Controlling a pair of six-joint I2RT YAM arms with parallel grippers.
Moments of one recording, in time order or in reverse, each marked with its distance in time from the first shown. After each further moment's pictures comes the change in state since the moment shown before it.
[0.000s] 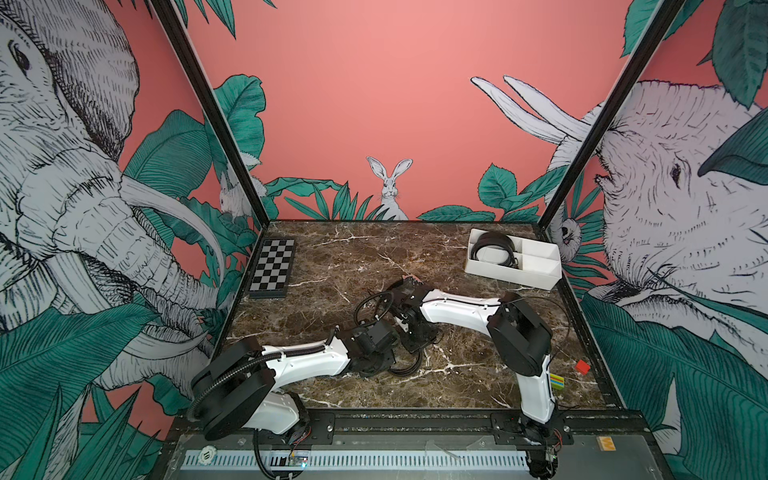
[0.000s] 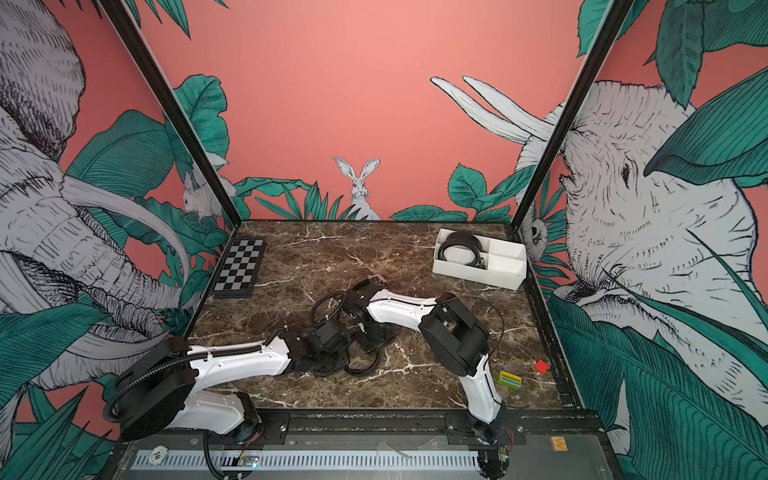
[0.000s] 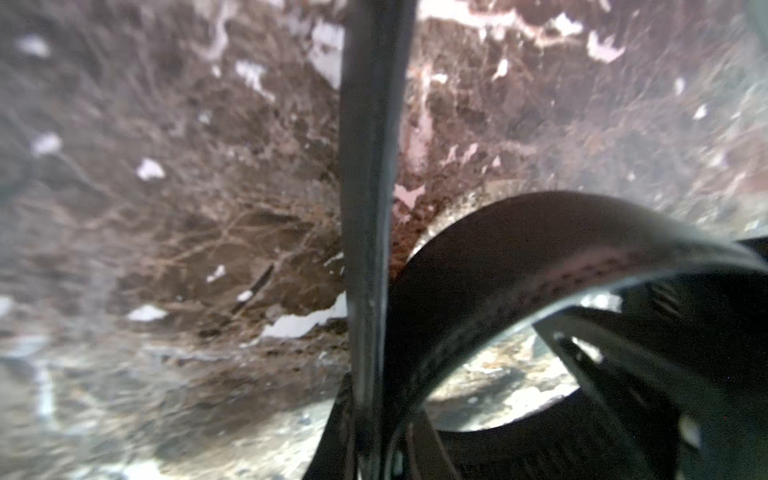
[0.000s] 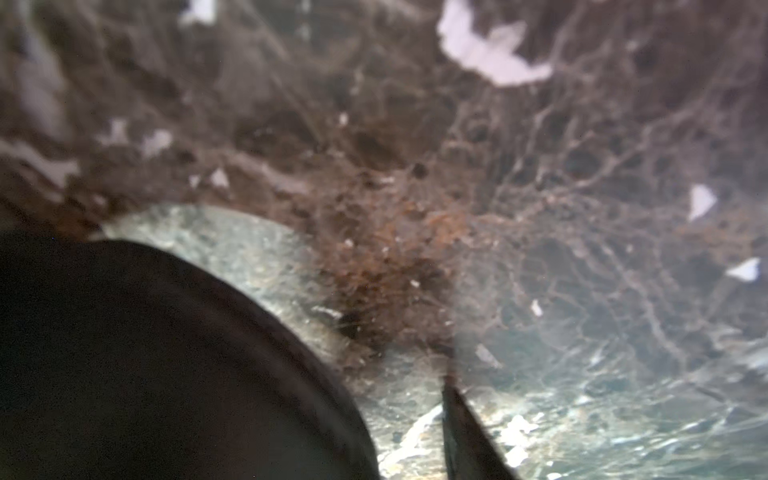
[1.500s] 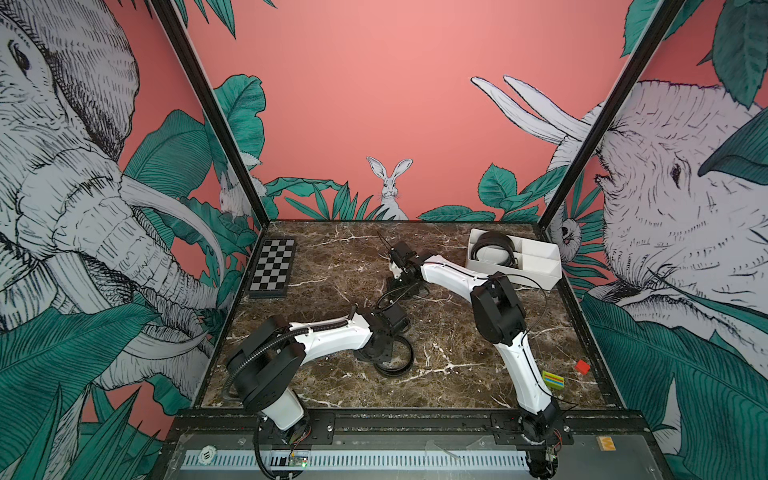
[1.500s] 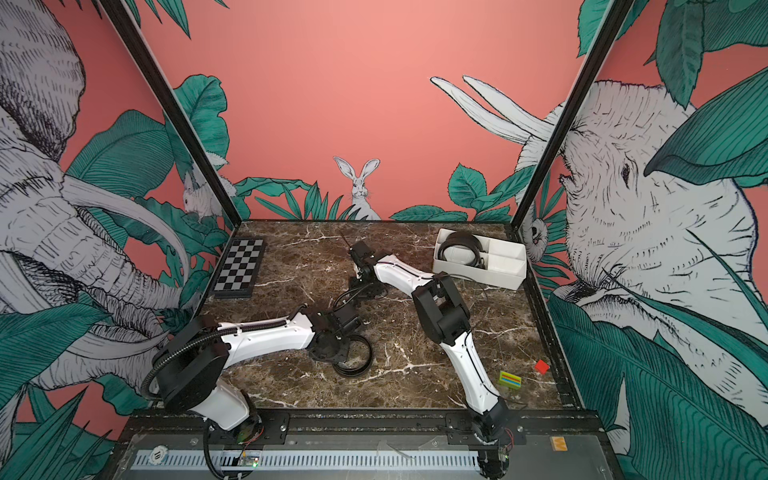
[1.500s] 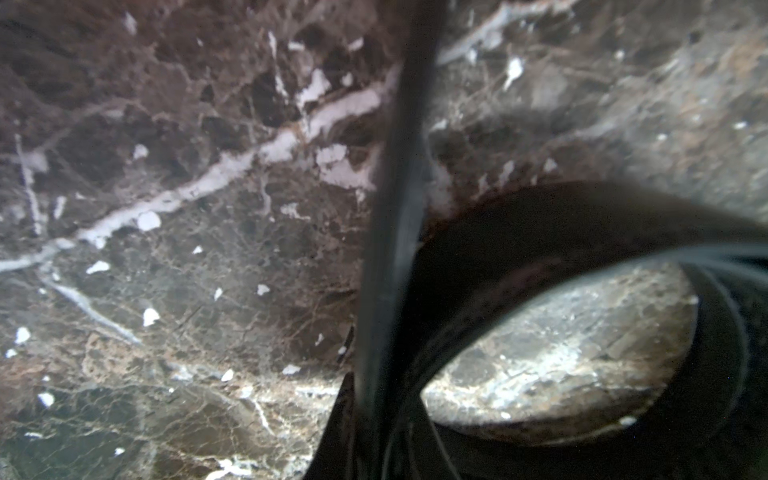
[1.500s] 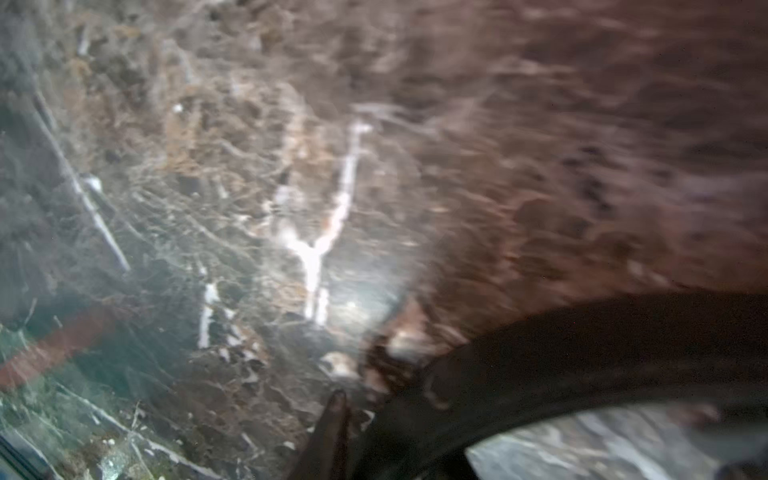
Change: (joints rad) left arm 0.071 0.204 0.254 -0.348 -0.083 0.470; right arm -0.260 0.302 0.454 0.209 -0.204 0.174
